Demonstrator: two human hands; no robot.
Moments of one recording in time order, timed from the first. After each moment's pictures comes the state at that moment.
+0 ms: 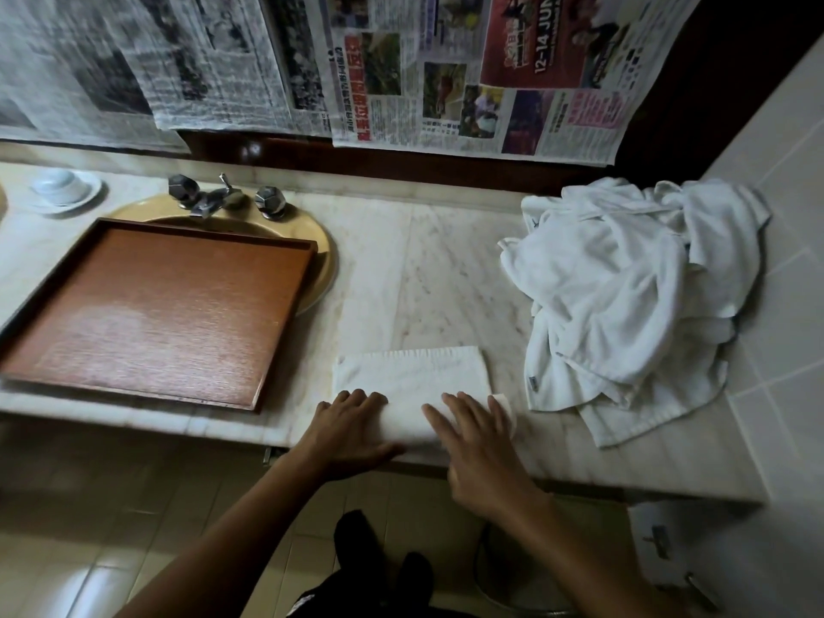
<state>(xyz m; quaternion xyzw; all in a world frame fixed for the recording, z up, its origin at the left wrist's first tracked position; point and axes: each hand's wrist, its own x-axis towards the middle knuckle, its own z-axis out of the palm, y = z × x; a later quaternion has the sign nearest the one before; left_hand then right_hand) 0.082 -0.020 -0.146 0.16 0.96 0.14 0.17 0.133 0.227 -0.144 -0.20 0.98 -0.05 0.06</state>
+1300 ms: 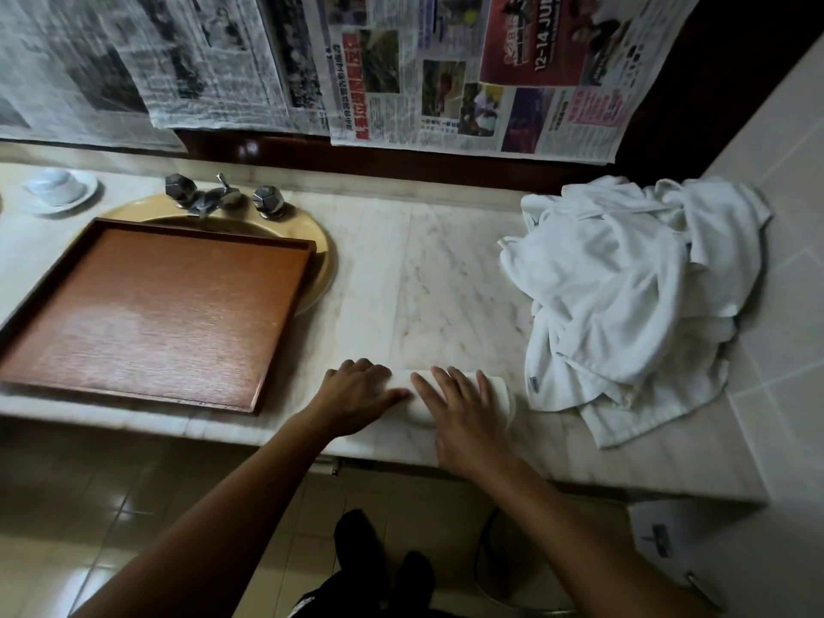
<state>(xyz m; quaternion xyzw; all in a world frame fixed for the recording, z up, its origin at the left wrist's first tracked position) 0.029 -0.005 -0.138 0.11 0.96 0.14 0.20 0.090 0.210 -0.149 -0.18 0.98 -0.03 0.07</state>
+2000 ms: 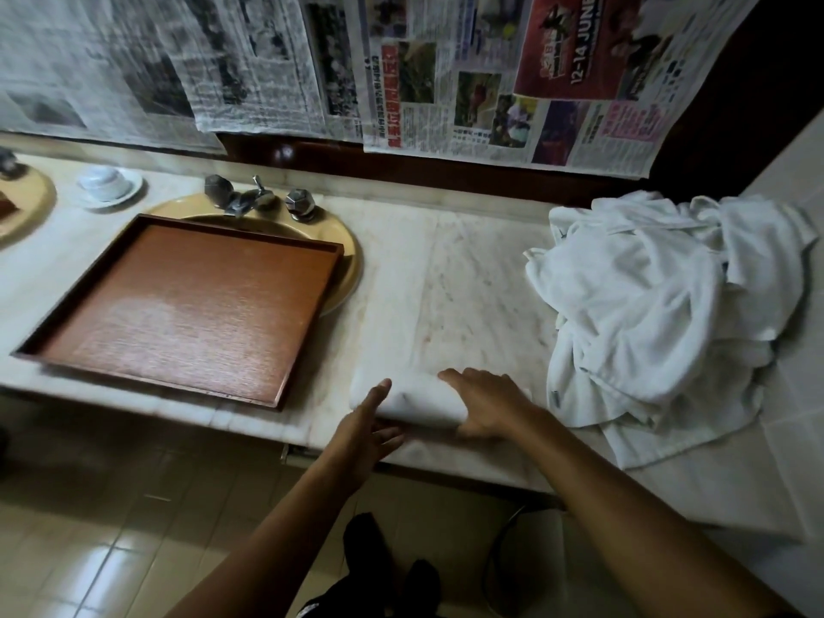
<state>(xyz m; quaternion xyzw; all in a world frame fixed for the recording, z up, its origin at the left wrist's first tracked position) 0.089 0.003 -0.142 -0.31 0.48 0.79 0.23 0.029 0.218 -0.111 -0.18 0.95 -0.06 0.26</state>
